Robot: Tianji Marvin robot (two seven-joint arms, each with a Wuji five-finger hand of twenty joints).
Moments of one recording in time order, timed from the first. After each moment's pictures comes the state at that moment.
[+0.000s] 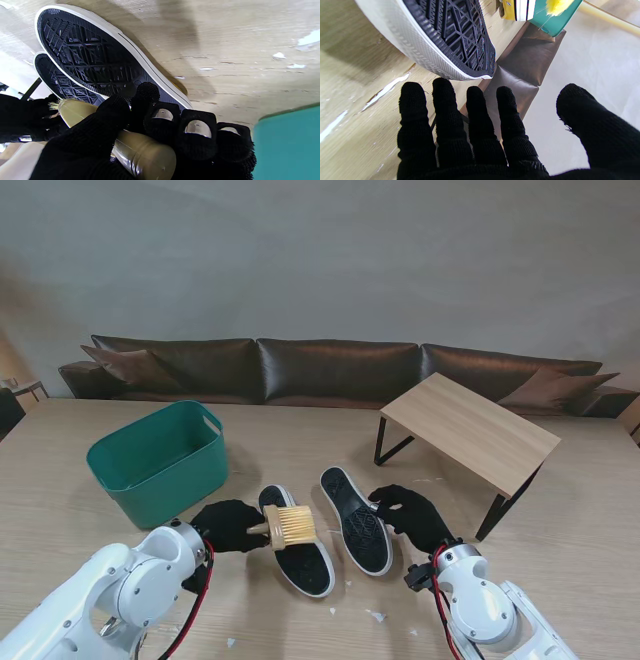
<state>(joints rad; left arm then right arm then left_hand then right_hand) 1.61 -1.02 -1.19 -1.80 0.83 0.05 -0.35 -1.63 -1.17 1.20 -1.54 -0.21 -0.09 -0.11 0.77 -0.34 0.71 -0.24 0.89 0.19 0.94 0.75 1.30 0.13 1.08 1.24 1.21 0.25 1.45 0.92 0.70 0.38 1.67 0.86 0.29 -0.41 0.97 -0.10 0.57 0.11 0.54 0.51 0.70 0.21 0.47 0.50 0.76 0.30 0.36 0.43 0.52 0.37 0.73 0.63</state>
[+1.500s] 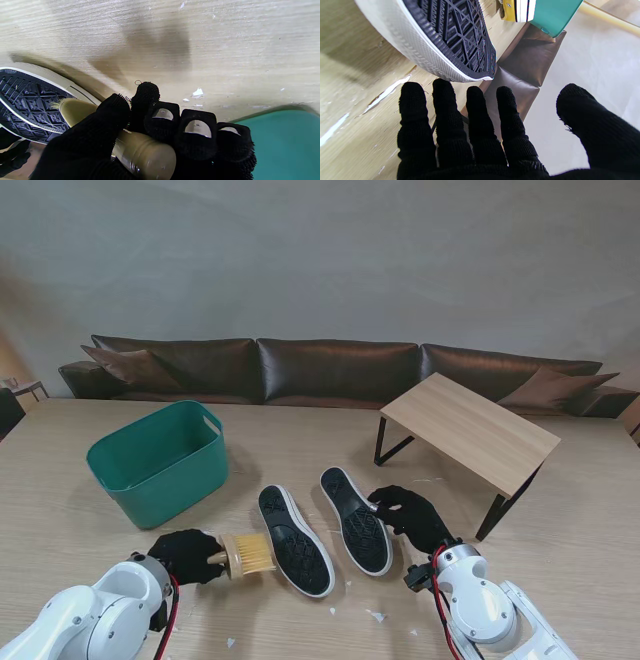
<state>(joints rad) 1.85 -1.02 -1.36 -1.94 1.03 0.14 -0.42 -1.63 -1.17 1.20 -1.53 -0.20 -0.09 -0.10 0.78 -0.34 0.69 -0.24 0.89 0.19 0.93 0.75 1.30 0.13 1.08 1.24 1.21 0.25 1.45 0.92 0.70 0.38 1.67 0.86 0.29 -0.41 0.97 -0.10 0.57 0.11 0.54 0.51 0.70 0.21 0.47 0.50 0.75 0.30 0.36 0.43 0.52 0.37 0.73 0.63</state>
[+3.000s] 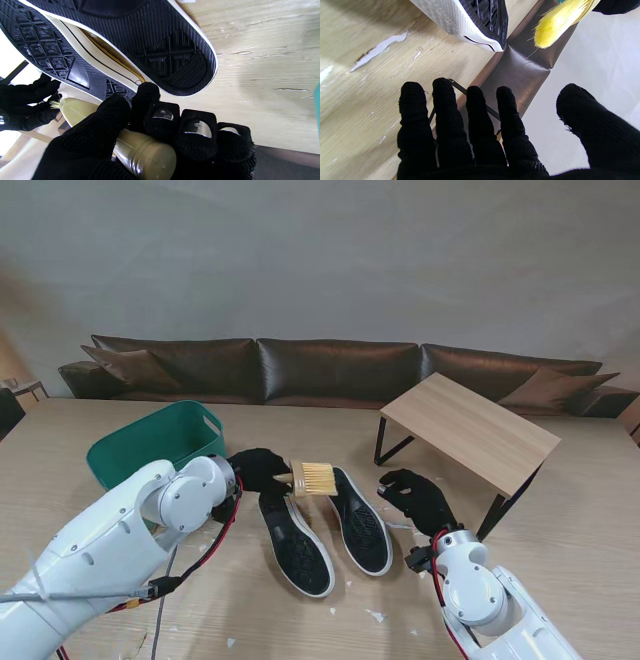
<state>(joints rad) 1.09 -1.04 -0.86 -1.39 0.60 0.00 -0.35 -1.56 -1.19 1.19 -1.48 -0.25 -0.04 -0.21 0.79 -0.34 0.67 -0.24 0.89 0.19 0.92 0.75 1.30 0.13 1.08 1.24 1.21 0.25 1.45 0.92 0.70 0.38 1.67 0.86 0.29 -0.41 0.97 -0.10 0.57 0.11 0.54 0.51 0.70 0.21 0.48 0.50 0.75 0.30 0.37 0.43 0.52 0.37 0.74 0.63</state>
